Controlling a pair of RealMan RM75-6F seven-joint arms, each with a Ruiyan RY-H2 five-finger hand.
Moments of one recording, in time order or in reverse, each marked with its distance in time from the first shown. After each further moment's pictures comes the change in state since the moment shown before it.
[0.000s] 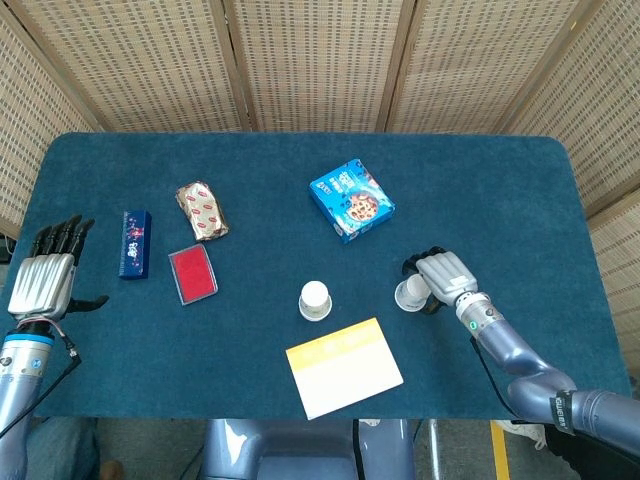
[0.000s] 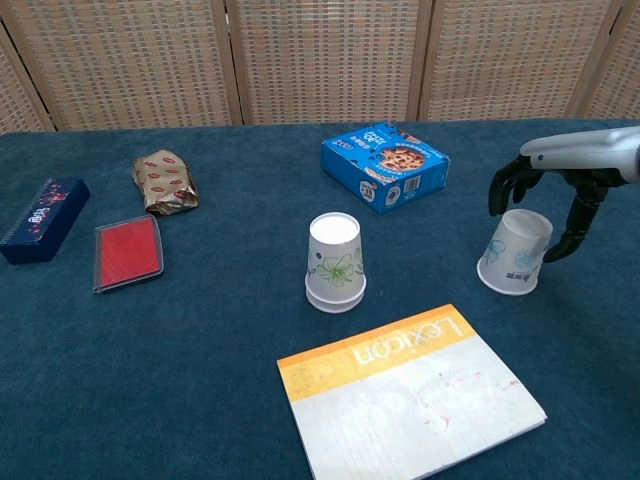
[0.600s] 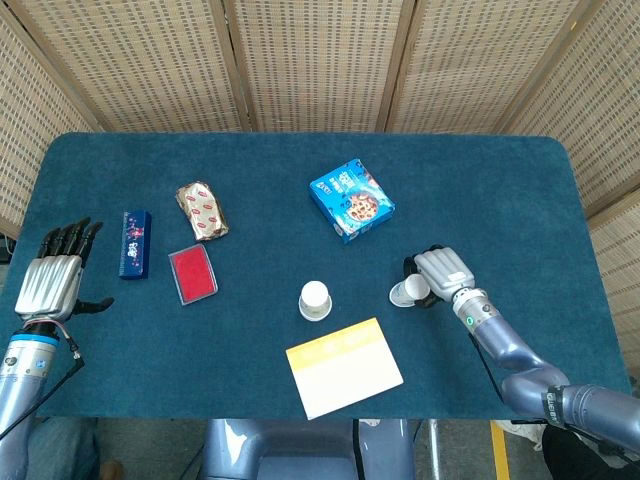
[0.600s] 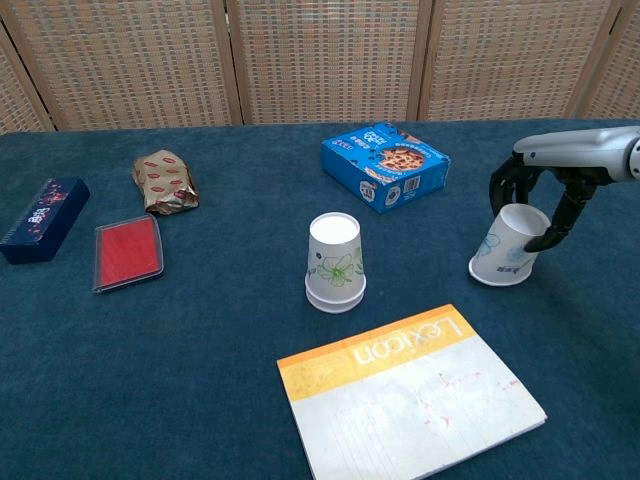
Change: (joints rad) left arm 0.013 -0.003 -0.017 0.001 0.024 -0.039 0.010; right arm 0.015 -0.031 -0.009 0.045 -0.031 0.026 0.059
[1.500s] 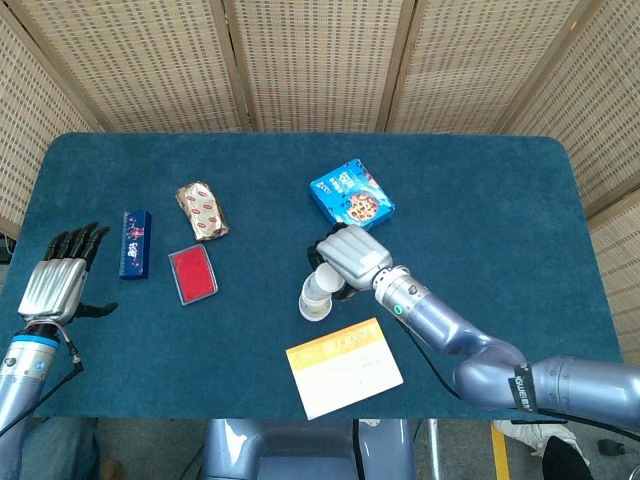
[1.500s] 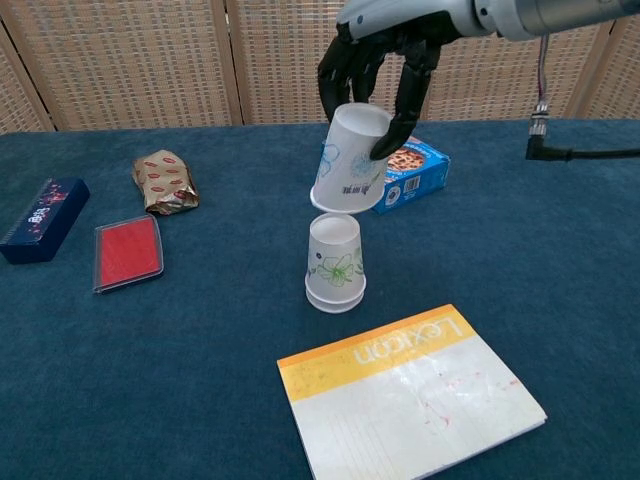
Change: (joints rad) left arm 0.015 0.033 -0.013 -0.017 0.023 -0.068 -0.036; right arm 0.398 0.163 0.086 -0.360 0.317 -0.030 -0.220
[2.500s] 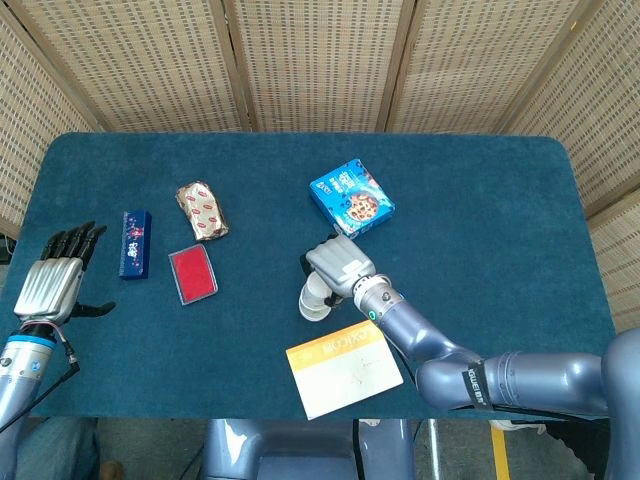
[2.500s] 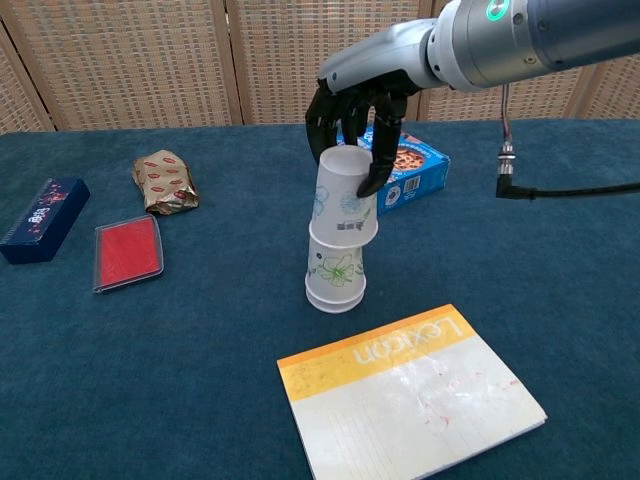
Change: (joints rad) left arm 0.015 0.014 -0.015 -0.002 0.011 -0.013 -0.019; right arm 0.172 -0.103 -0.121 0.021 0.275 0.111 -0.118
